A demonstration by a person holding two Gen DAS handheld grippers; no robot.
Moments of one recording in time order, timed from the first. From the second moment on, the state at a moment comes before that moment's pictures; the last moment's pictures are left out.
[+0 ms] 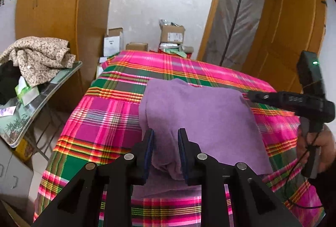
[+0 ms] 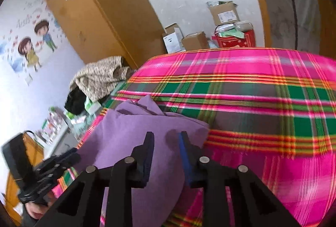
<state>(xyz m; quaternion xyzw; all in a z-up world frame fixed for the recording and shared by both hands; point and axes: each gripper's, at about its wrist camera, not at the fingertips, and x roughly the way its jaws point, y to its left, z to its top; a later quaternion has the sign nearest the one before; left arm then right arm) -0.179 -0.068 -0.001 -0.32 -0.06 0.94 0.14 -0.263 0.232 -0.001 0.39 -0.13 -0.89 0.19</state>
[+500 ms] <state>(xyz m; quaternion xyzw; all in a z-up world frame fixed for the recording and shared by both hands) -0.179 -0.061 -0.019 -0.34 -0.05 0.93 0.13 -0.254 0.230 -0.007 0.40 -0.14 -0.88 0.19</state>
